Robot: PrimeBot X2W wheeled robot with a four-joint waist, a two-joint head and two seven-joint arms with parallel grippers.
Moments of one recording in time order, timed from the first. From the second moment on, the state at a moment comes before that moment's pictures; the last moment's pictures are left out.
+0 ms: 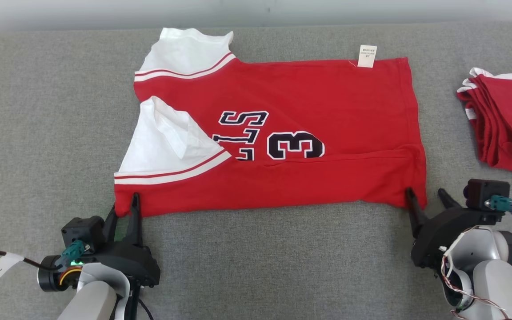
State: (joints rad) left arm -0.47 0.27 -0.46 0.63 -0.66 0.09 -0.26; right arm -0.31 -0.05 -0.16 0.24 0.12 0.13 0.36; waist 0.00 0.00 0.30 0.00
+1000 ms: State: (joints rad) left arm -0.38 0.25 -0.39 0.52 -0.66 0.07 -0.26; right arm -0.25 -0.05 -0.15 0.23 0.19 0.13 0.45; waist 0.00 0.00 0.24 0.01
